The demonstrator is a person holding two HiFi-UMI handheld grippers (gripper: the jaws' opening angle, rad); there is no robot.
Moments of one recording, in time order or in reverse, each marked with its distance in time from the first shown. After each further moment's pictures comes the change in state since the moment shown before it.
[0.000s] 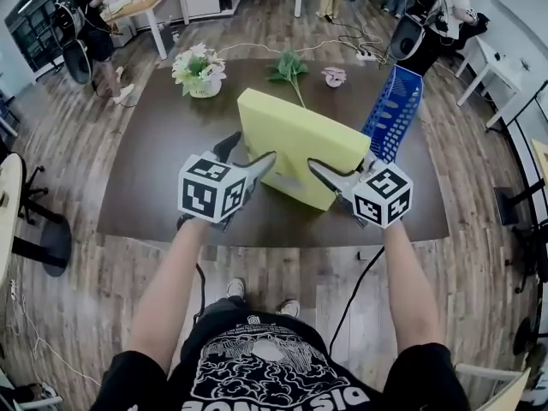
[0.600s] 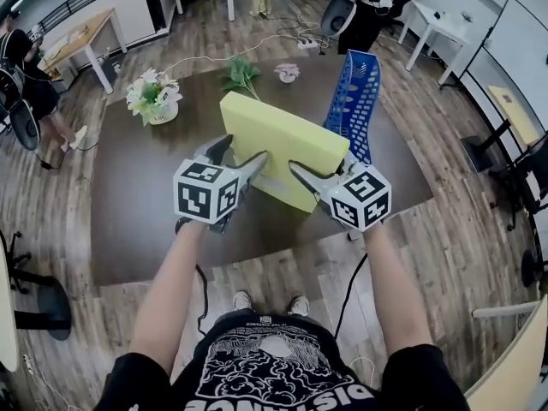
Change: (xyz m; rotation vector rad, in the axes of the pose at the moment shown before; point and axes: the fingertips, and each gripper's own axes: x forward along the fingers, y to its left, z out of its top) left arm 0.030 -0.012 0.014 0.038 -0.011 -0.219; right arm -0.008 0.007 0.000 0.060 0.014 -0.292
